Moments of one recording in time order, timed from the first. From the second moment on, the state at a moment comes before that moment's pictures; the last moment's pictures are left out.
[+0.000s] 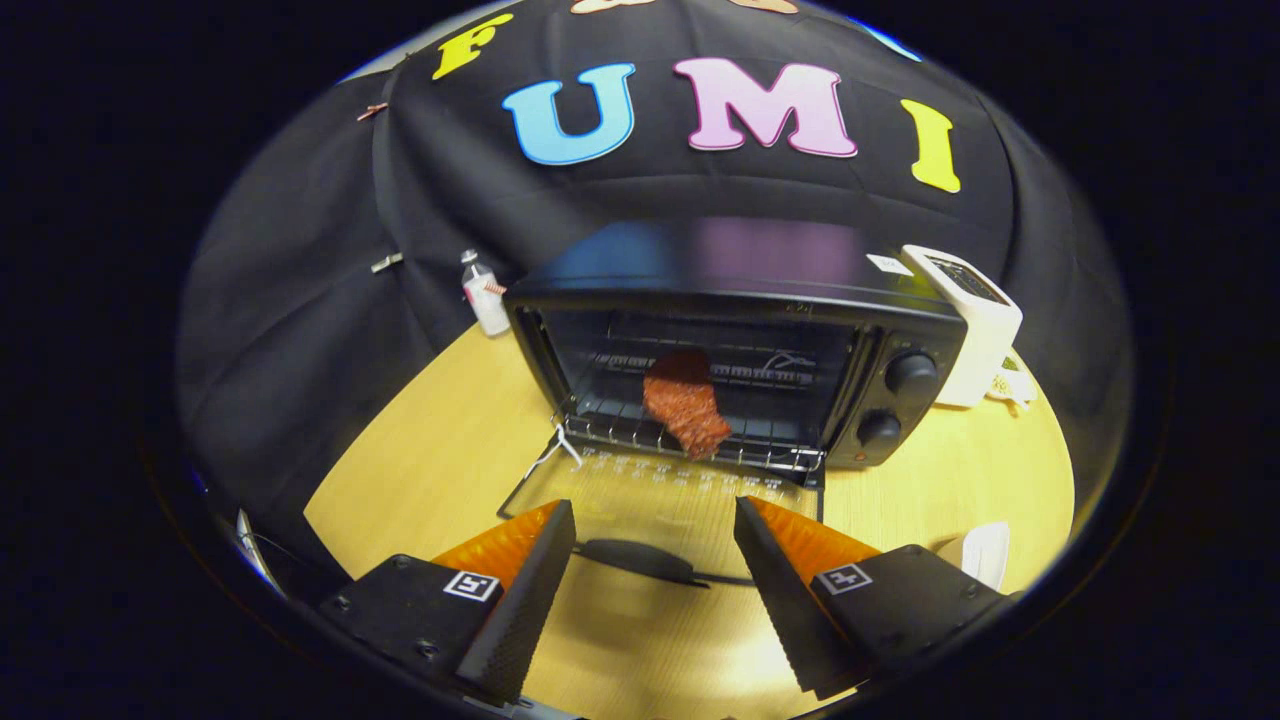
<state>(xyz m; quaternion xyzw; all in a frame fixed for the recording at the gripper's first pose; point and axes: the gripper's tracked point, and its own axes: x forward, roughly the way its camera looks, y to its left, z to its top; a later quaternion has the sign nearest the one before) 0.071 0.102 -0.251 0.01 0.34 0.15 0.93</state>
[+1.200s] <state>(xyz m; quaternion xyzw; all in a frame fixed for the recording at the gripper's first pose) 0.050 0.100 -0.371 -0.01 0.45 0.03 0.89</state>
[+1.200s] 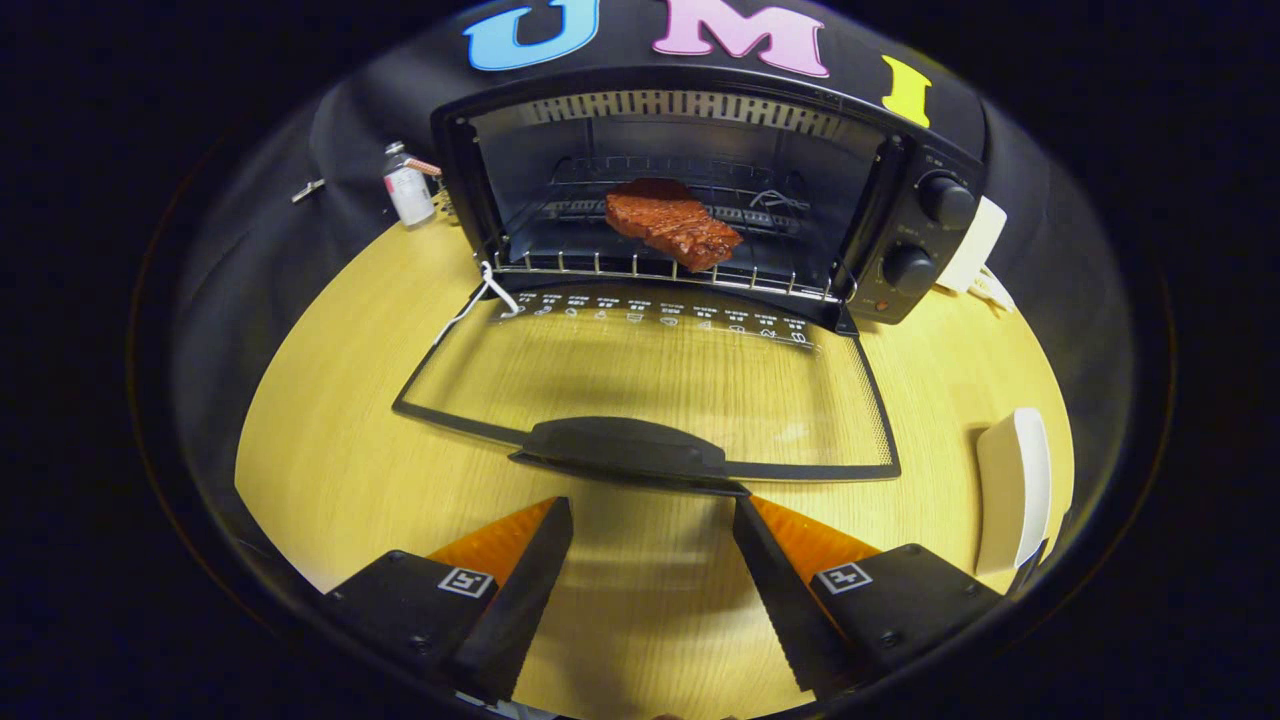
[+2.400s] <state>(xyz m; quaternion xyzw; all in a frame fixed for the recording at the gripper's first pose) 0.101 0.101 -0.191 0.01 0.25 0.09 0.96</state>
